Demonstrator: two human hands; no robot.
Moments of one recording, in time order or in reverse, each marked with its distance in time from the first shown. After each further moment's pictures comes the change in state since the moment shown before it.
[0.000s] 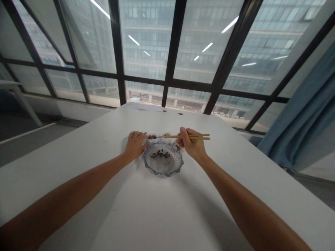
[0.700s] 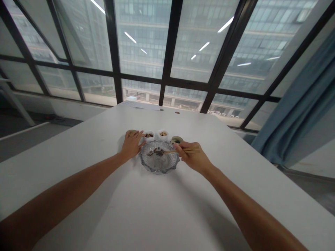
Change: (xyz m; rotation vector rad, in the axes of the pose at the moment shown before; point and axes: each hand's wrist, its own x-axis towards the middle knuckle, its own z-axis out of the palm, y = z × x) left_hand 0.000 0.003 -0.006 0.087 -0.074 -0.019; right_hand -0.037 -0.022 -0.033 -0.459 -0.370 -0.038
